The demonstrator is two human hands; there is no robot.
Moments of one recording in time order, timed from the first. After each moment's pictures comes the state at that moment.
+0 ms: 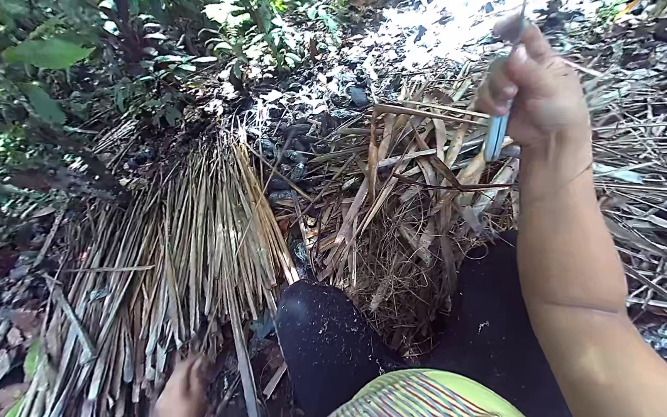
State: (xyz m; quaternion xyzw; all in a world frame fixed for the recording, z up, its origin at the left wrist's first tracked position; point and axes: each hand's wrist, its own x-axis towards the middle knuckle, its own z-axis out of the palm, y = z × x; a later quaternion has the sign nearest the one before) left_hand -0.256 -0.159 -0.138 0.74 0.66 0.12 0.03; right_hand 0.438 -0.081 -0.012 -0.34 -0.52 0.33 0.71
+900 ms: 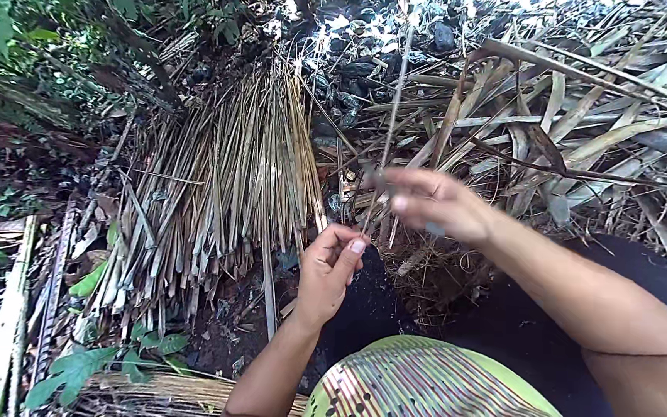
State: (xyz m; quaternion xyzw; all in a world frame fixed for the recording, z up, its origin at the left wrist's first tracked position) left_hand 0.013 -0.158 -0.049 0.62 0.39 0.47 0.50; right_hand 0.235 -0.106 -0.048 -0.22 -0.62 0.59 0.48
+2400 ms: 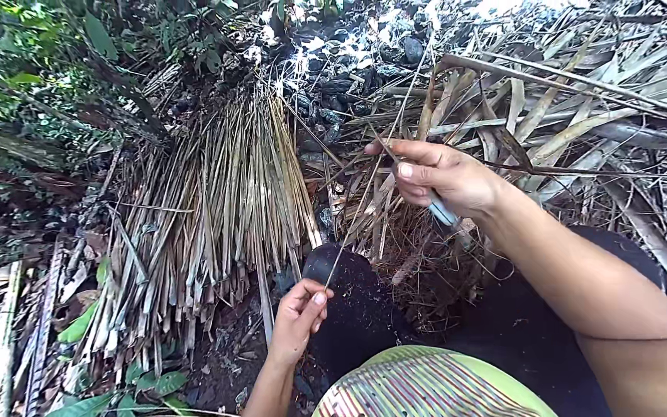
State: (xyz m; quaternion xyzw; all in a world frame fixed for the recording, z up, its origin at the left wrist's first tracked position) left_hand -0.050 -0.176 -0.092 0.59 0.40 0.40 0.58; right_hand 0.268 -0.085 -0.039 -0.22 -0.55 0.64 0.49
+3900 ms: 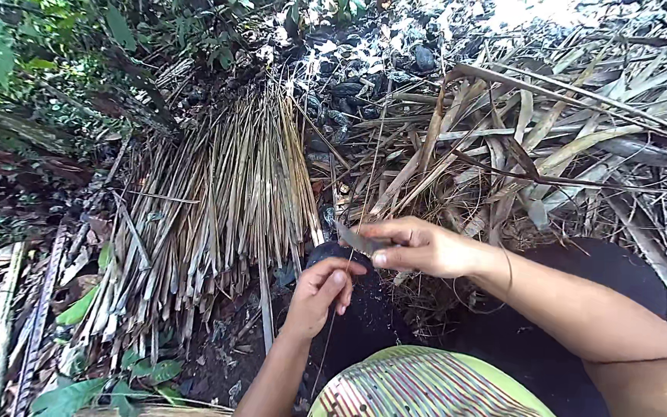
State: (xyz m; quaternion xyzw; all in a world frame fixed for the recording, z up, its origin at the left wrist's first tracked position) left_hand -0.015 -0.159 -0.067 0.62 0.27 0.40 0.61; right_hand 0.225 -0.129 -0.054 -0.19 -0.65 0.63 0.37
